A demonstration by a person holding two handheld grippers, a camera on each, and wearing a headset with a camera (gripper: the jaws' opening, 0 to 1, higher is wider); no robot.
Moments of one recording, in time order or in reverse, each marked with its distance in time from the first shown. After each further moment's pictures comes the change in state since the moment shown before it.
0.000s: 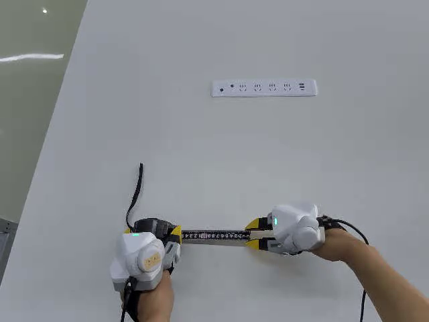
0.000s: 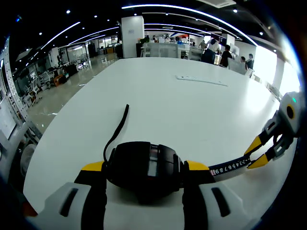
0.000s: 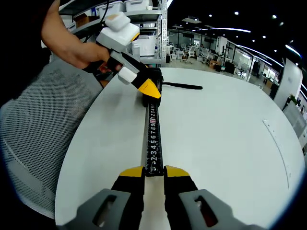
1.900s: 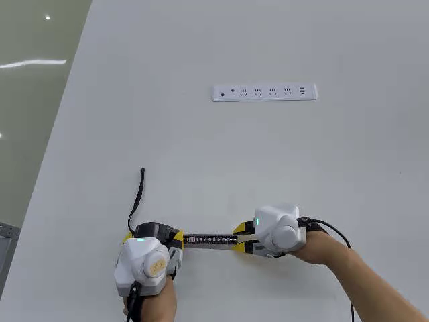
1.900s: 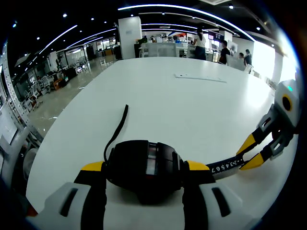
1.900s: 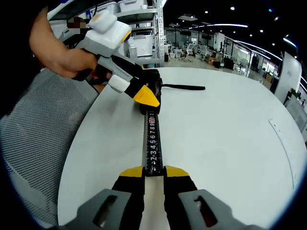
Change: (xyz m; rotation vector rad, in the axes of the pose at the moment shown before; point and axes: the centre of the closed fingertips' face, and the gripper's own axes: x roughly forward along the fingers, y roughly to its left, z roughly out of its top) left arm 0.002 0.001 0.000 0.040 -0.004 0.011; right arm 0.033 -0.003 0.013 0.050 0.003 0.014
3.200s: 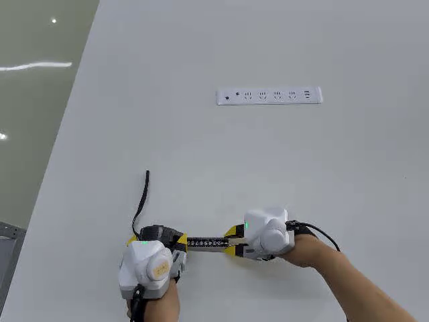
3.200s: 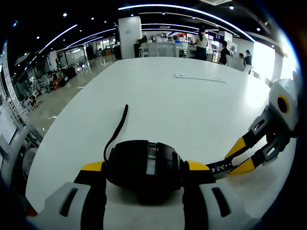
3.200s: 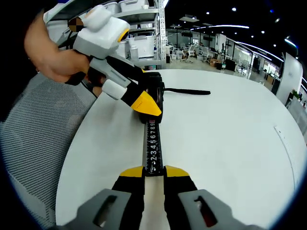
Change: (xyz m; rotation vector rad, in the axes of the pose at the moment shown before) left arm -0.001 -0.001 -0.001 -0.004 0.001 -0.006; right arm 0.017 0.004 0.022 -0.007 -0.015 0.013
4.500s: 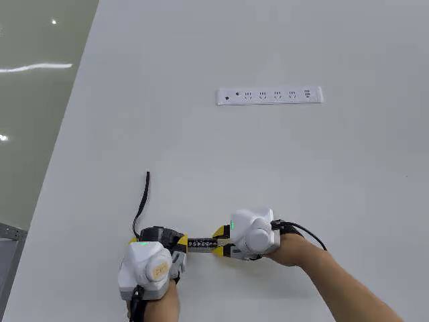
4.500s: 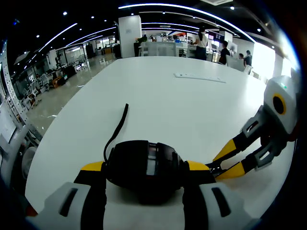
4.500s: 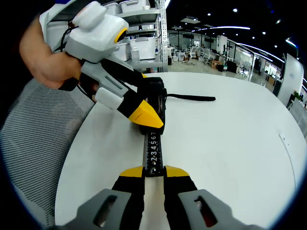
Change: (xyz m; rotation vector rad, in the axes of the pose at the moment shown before) left arm 0.002 0.001 0.000 -0.010 0.009 -0.010; right arm 0.028 -0.003 0.011 -0.006 -0.016 0.014
